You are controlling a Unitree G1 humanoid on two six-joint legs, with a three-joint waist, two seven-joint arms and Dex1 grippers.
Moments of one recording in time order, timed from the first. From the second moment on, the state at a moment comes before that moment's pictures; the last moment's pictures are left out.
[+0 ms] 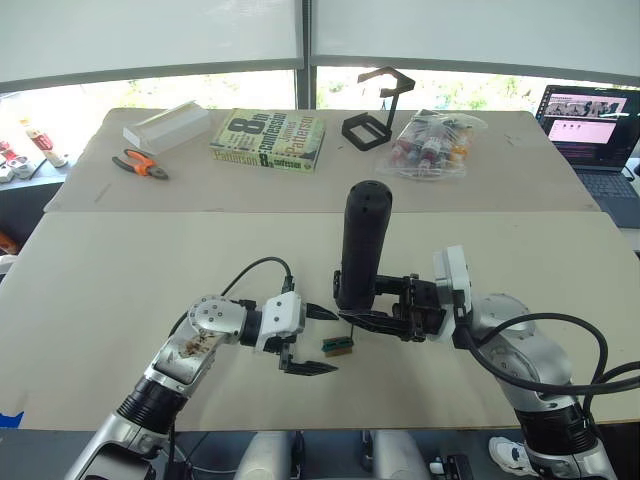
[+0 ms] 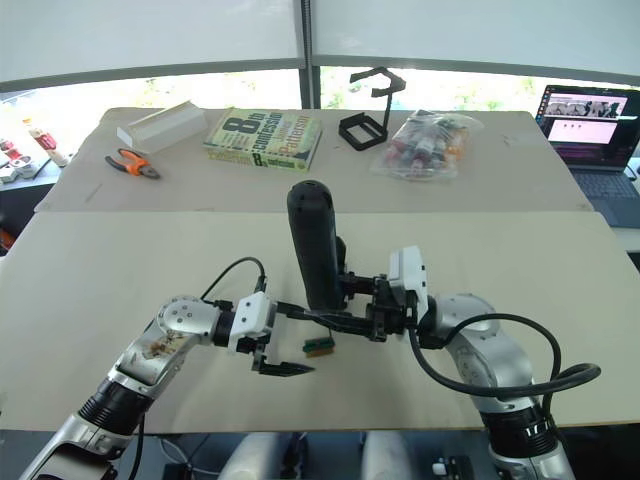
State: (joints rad) left arm -0.32 0.53 -0.33 -0.06 -0.22 0.11 -1.22; right arm -0.23 -0.48 0.07 -0.36 0.61 0.33 1.08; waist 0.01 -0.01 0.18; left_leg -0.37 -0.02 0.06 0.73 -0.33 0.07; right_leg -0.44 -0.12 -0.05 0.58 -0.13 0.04
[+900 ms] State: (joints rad) left arm -0.34 0.53 -0.33 -0.05 -0.23 0.11 -1.21; right arm -0.26 -0.51 0.07 -0.42 0.67 0.38 1.06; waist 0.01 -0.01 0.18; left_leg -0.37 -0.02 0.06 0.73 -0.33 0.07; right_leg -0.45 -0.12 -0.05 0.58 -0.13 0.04
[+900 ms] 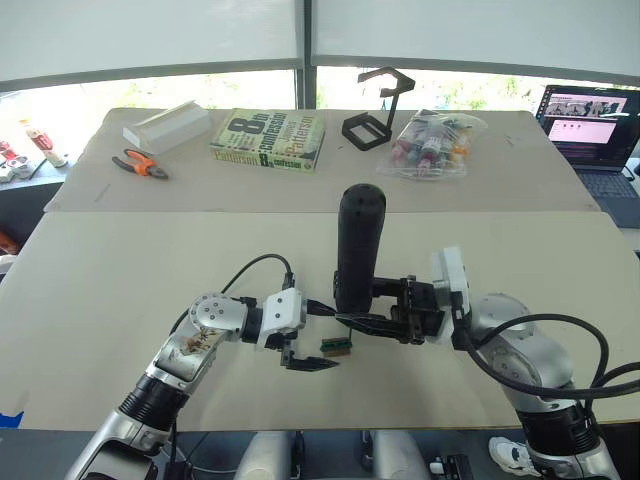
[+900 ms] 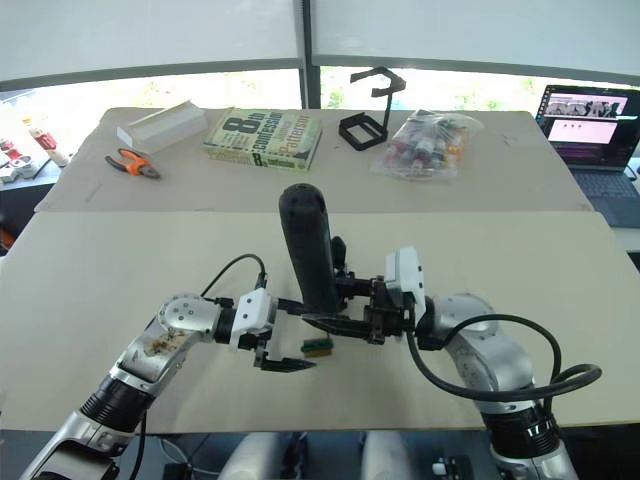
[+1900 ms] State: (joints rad) left arm -0.61 0.42 -0.26 0.30 -0.21 0.04 -1.24; right arm -0.66 -0.51 0.03 -0.27 0.80 0.57 0.97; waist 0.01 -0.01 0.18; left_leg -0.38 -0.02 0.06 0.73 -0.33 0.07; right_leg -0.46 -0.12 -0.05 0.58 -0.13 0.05
